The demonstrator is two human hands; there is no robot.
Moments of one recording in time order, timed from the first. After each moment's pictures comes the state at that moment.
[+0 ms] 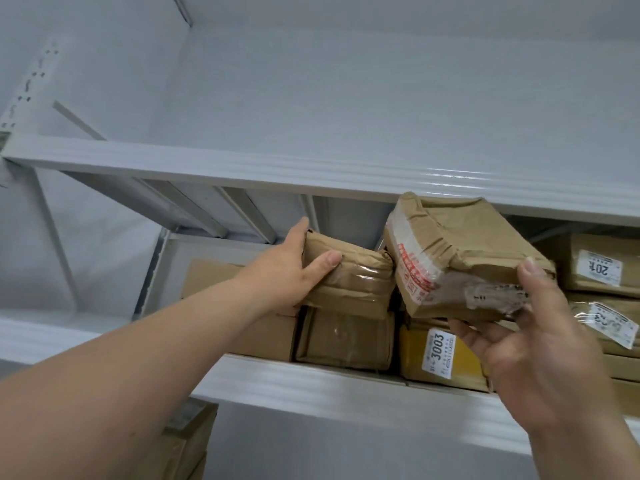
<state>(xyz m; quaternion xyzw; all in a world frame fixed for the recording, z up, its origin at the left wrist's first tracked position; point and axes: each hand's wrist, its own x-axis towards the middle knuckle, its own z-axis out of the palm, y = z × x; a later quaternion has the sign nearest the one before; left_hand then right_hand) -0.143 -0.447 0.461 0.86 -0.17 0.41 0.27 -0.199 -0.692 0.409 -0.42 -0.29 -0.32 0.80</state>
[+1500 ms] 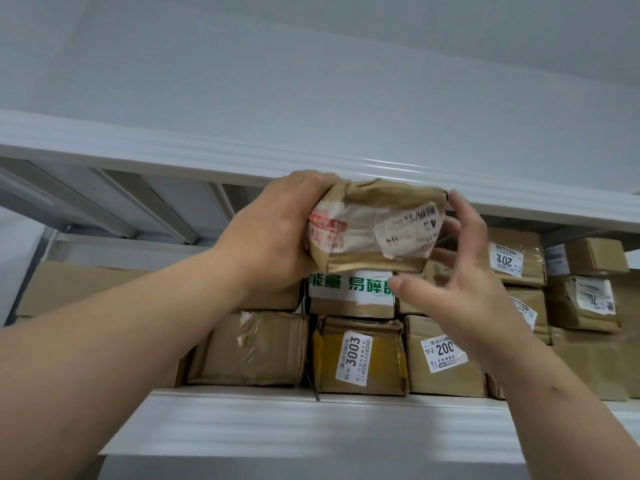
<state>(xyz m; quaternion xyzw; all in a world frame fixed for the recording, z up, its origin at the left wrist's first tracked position) -0.112 -0.535 0.505 0.62 -0.44 0.63 0.12 -0.177 -0.756 0.449 -0.72 -0.26 -0.52 0.38</state>
